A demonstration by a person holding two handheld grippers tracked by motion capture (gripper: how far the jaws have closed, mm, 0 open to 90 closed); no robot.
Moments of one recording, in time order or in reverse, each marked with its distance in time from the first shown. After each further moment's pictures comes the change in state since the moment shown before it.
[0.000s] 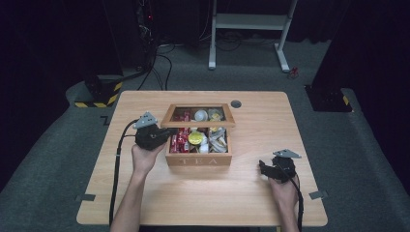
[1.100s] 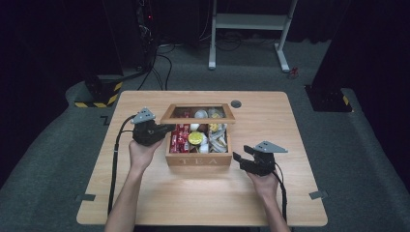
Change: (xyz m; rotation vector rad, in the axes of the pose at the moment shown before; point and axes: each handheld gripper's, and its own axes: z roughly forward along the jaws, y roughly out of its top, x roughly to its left) left arm 0.007 0.011 -0.004 0.010 0.017 0.009; right arm 0.070 0.049 -0.028 -0.225 0.372 -0.094
